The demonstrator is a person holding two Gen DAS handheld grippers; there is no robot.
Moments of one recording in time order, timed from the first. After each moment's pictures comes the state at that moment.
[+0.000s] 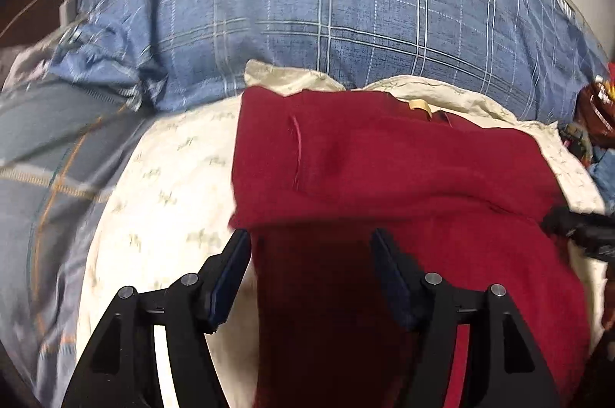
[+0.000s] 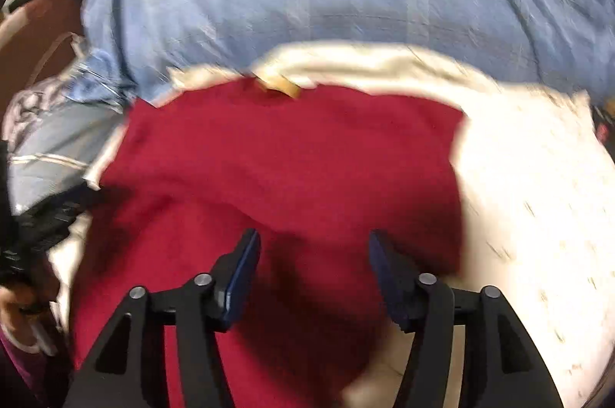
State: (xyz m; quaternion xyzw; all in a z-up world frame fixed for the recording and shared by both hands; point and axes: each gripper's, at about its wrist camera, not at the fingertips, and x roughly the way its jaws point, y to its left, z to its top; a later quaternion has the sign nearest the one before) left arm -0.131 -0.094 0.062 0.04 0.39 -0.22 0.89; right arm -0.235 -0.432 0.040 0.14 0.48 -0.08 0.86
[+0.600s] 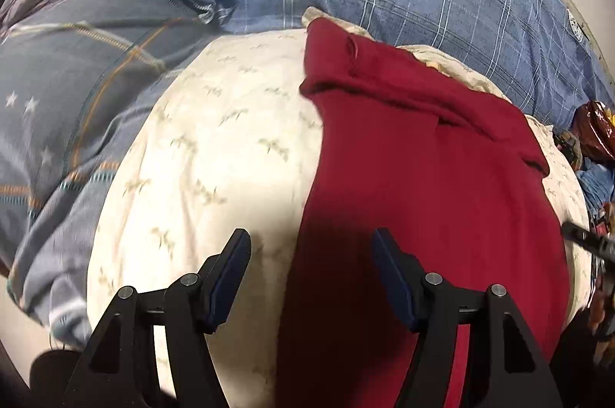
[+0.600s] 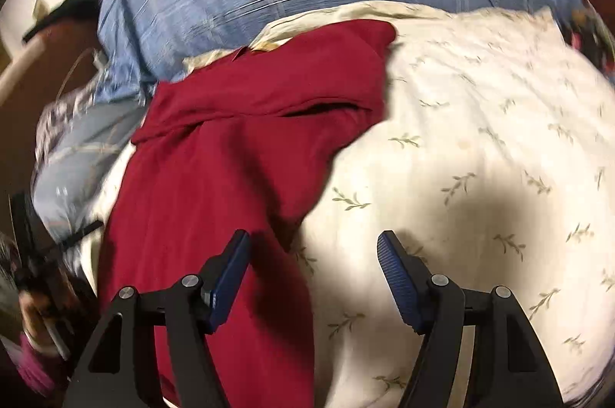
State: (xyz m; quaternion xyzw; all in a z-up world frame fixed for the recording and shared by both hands) left arm -0.237 -0.006 0.060 -0.02 0.44 -0.18 0.88; right arm -0.337 -0.440 0.046 0.23 0.44 -0.05 0.87
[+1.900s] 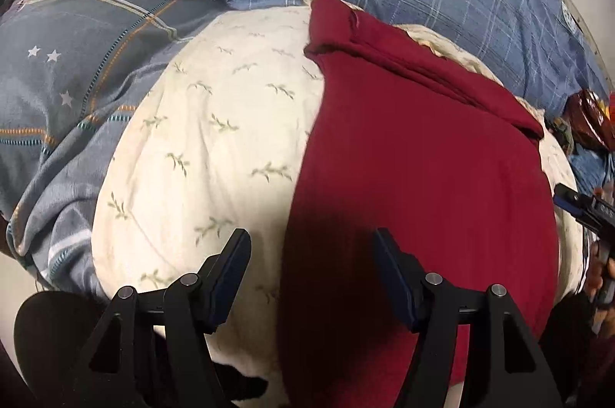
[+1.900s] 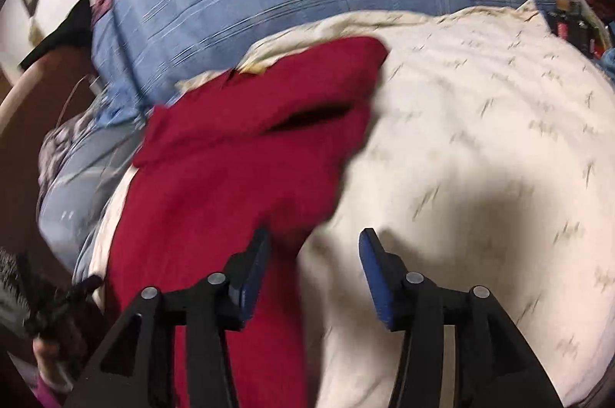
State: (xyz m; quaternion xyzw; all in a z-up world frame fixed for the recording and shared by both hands) left arm -0.273 0.010 0.056 -0.02 0.47 -0.19 0.86; right arm -0.369 -0.442 0.048 0.25 0.42 -0.03 0.87
